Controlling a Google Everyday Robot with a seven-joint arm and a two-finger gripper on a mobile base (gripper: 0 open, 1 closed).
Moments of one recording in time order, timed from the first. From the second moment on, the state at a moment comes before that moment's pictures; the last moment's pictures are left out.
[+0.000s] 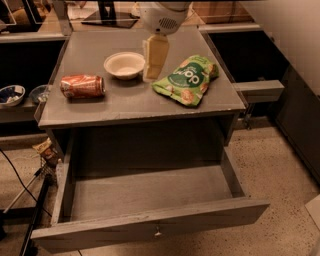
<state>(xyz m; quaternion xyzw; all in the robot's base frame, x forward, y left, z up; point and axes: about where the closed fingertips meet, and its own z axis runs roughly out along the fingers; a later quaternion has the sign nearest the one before) 0.625 0.047 1.000 -0.76 0.57 -0.02 0.31</state>
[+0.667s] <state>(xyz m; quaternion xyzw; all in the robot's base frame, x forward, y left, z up) 0.635 0.059 0.987 -0.78 0.56 -0.02 0.28</state>
